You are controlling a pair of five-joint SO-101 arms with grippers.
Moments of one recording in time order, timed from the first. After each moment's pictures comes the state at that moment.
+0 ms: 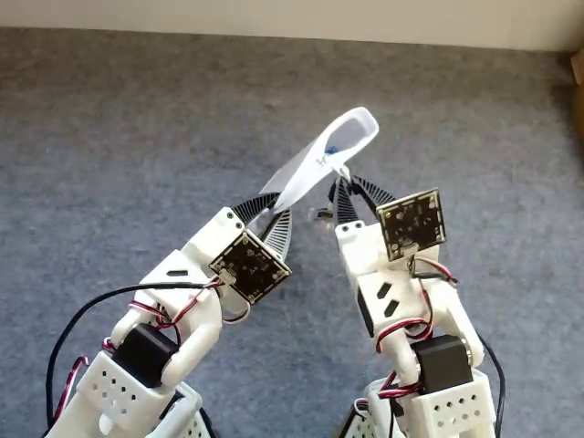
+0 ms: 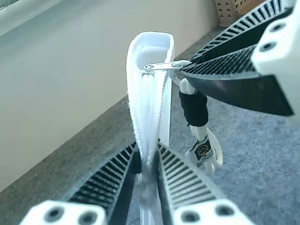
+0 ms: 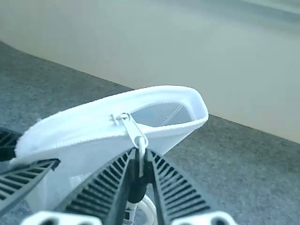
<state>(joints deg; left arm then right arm) 27.6 -74.9 65.2 32.7 -16.8 -16.6 -78.5 60.2 36.1 10.9</state>
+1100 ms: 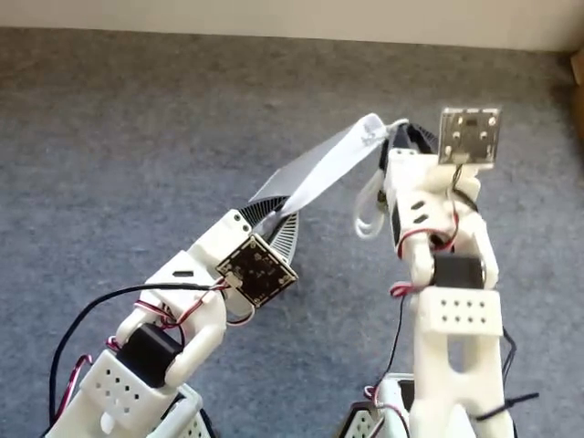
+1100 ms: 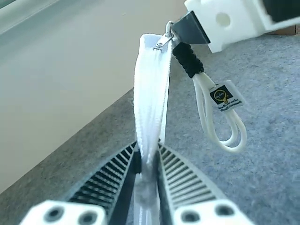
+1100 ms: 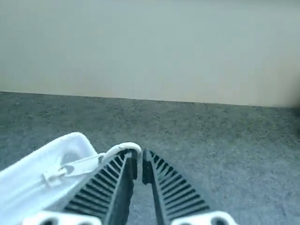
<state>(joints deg) 27.7 -74.9 65.2 32.7 -17.0 1.4 -41.7 45.8 22.3 4.7</state>
